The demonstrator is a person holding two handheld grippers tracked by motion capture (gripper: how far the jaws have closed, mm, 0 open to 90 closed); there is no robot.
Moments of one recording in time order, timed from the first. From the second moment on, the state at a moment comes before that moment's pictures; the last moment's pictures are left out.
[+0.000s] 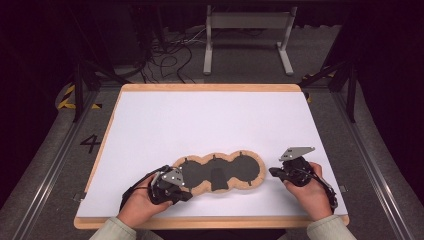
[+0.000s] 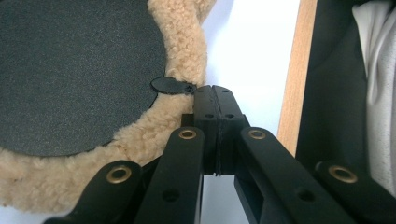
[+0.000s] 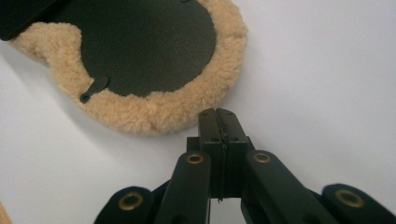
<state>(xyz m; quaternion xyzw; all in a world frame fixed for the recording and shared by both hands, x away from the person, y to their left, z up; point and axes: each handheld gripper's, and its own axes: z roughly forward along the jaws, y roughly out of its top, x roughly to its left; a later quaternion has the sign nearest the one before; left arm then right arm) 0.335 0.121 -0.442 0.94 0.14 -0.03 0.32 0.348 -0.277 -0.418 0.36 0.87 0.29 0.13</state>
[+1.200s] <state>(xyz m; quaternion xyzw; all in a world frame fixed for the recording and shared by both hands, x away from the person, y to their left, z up) 0.352 0.156 -0.418 0.88 0.22 0.02 0.43 0.326 -0.268 -0.398 0.33 0.87 0.34 0.14</state>
